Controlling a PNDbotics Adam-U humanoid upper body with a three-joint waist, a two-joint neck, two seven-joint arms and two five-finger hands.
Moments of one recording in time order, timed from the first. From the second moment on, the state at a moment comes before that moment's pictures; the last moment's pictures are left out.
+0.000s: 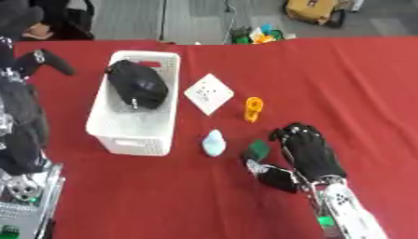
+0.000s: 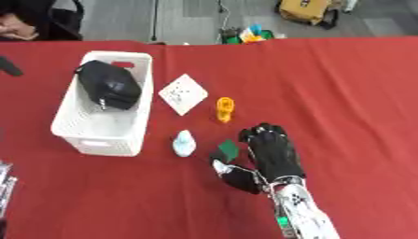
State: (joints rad) left arm -0.38 0.16 -0.08 -1.98 -0.27 -0.45 0.33; right arm -0.30 -0.05 0.22 -1.70 1.53 0.13 0.21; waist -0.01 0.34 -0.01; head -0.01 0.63
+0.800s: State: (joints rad) left arm -0.38 0.16 -0.08 -1.98 -0.27 -0.45 0.32; right arm -0.31 -0.05 0.22 -1.68 1.54 0.13 0.18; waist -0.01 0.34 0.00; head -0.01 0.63
